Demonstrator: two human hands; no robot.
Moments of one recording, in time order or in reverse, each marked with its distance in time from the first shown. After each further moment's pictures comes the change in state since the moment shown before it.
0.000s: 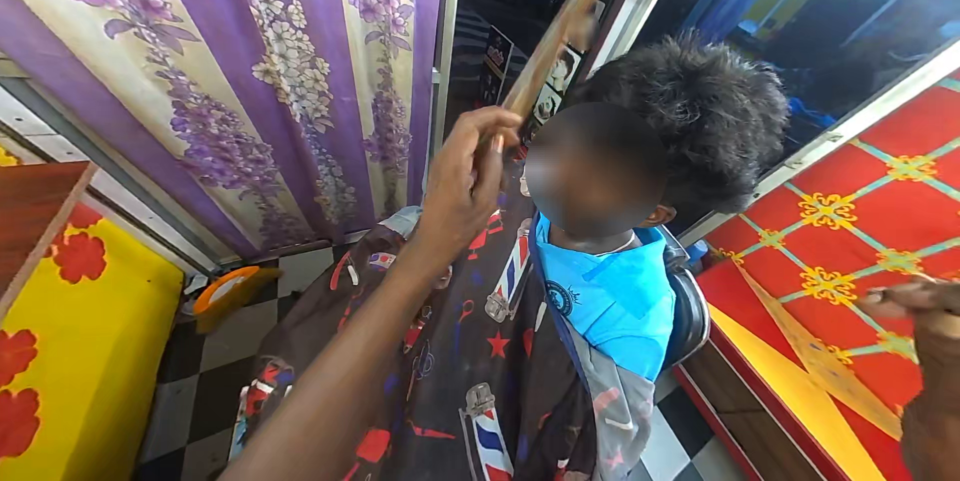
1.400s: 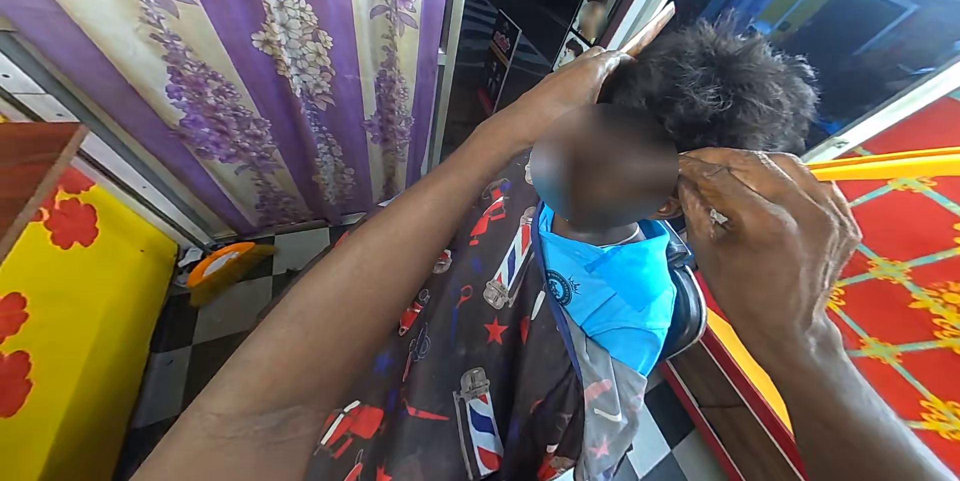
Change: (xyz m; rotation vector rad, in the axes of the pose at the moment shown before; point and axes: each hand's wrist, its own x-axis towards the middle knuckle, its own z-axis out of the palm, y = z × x) left_hand 0.105 -0.011 0.054 0.072 -0.675 -0.080; right_hand 0.063 -0.030 0.109 -0.573 -0.166 -0.411
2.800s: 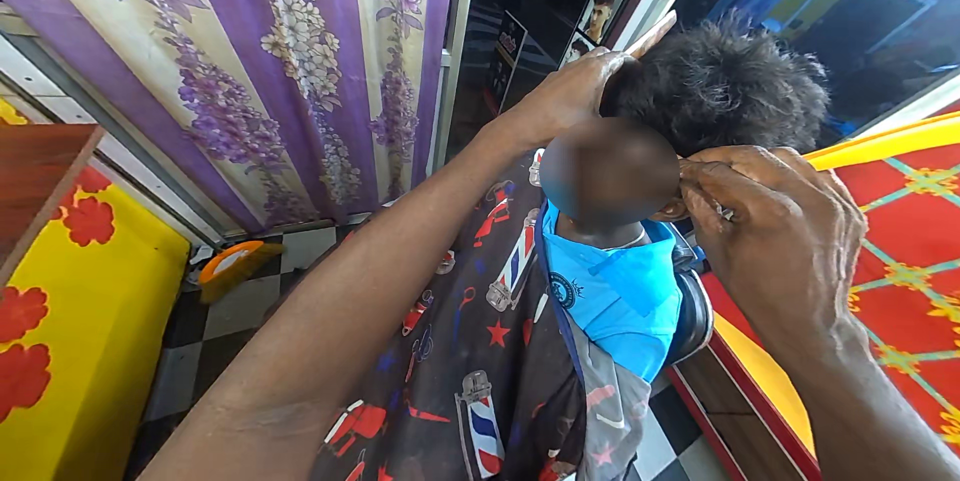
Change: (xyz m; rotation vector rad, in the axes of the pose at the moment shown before) left_hand 0.004 -0.003 0.002 0.049 0.031 -0.014; right_hand 0.006 0.013 0.000 0.088 -0.115 0.011
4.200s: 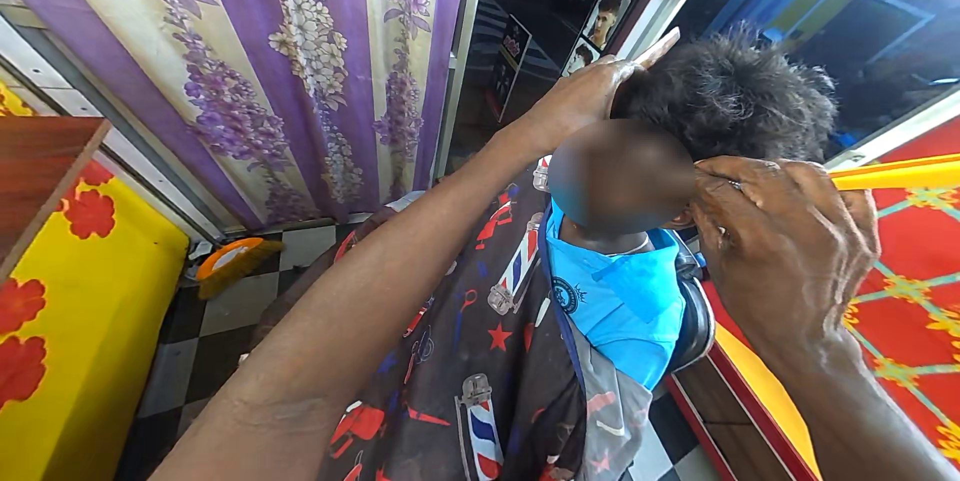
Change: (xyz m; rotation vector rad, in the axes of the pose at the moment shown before) left_hand -0.001 0.005 -0.001 0.007 0.008 -0.027; right_hand -0.003 -0.006 0.005 -0.233 0.101 -0.095
